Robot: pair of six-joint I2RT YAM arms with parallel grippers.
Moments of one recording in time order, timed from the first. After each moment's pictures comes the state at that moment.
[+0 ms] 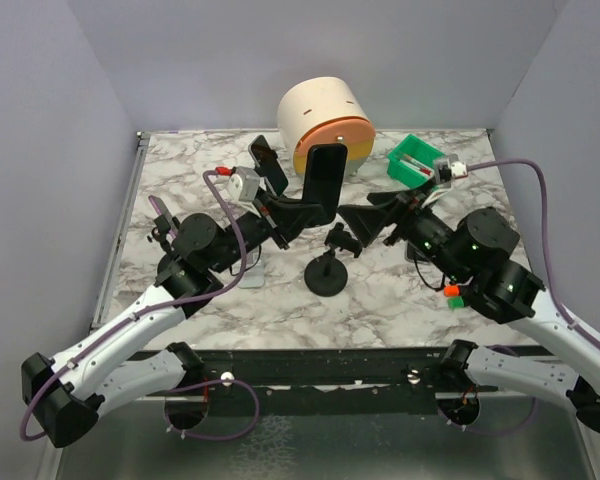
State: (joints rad) left arm -0.77 0.95 0.84 0.36 0.21 -0.42; right arm 0.92 0.91 1.12 -0.13 0.19 0.47
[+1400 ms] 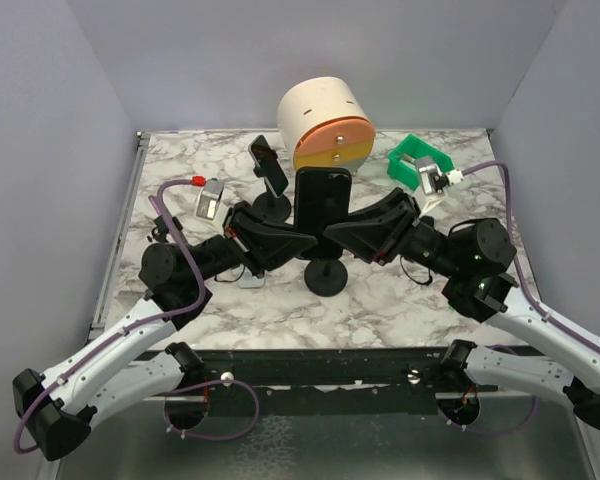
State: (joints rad) left arm -0.77 0.82 0.76 0.72 0.52 -0.83; right arm 0.92 0.90 0.96 0.40 -0.32 0.68
